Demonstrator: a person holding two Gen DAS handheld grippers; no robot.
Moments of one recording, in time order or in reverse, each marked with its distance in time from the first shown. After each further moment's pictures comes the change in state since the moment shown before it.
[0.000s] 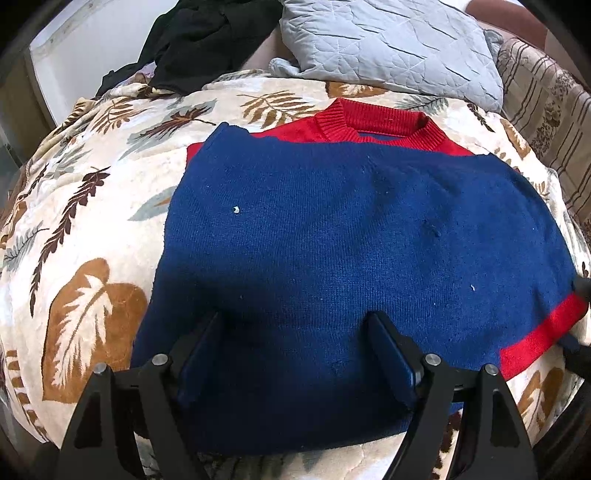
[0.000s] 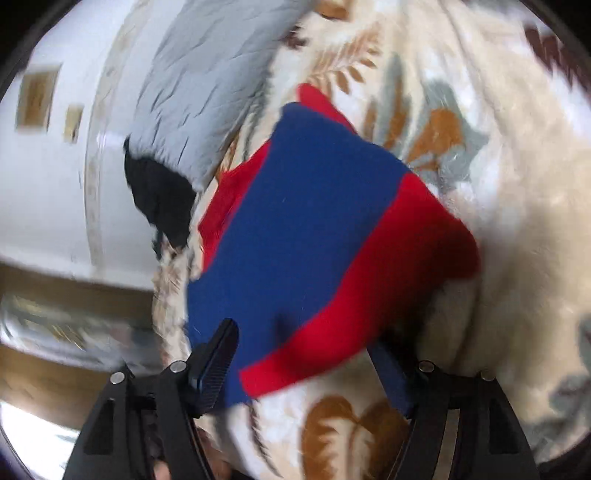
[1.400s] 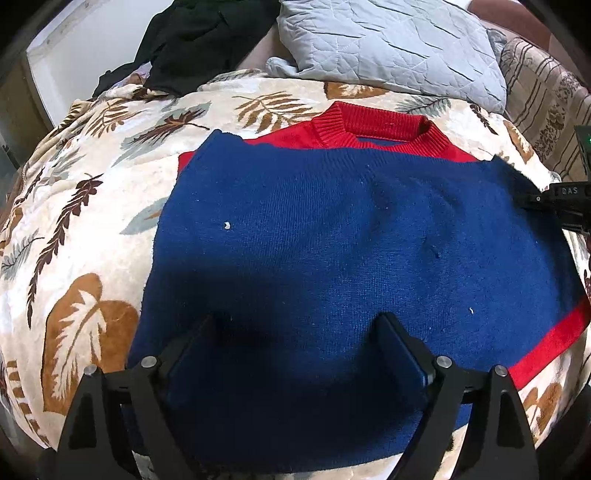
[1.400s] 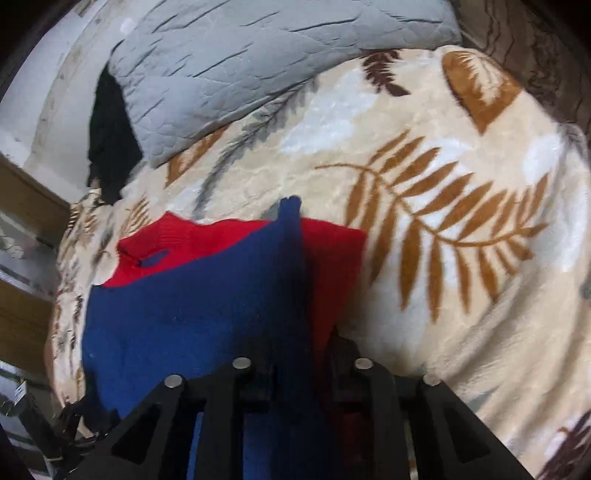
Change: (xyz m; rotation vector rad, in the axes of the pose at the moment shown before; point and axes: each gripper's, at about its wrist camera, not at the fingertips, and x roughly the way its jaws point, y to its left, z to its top) left arm 0.004 -0.006 0.012 0.000 0.009 0.003; right arm 0.080 0.076 0.142 -0.516 0.090 -0.429
